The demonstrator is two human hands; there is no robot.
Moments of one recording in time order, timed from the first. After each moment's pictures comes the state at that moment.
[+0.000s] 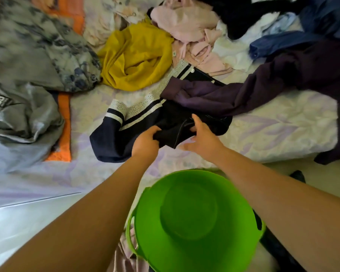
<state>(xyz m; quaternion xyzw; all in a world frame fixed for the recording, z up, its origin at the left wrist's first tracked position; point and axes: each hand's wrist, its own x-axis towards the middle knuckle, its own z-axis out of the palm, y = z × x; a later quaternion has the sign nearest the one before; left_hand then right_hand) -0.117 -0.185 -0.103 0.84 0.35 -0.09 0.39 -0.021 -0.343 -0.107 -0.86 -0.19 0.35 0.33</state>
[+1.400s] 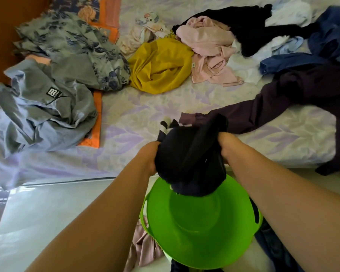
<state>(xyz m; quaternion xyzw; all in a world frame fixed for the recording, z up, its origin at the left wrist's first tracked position) -0.184 -0.208 0.000 0.43 0.57 -0.11 0.69 -0.053 -0.354 -0.005 -0.69 0.21 0.45 0.52</state>
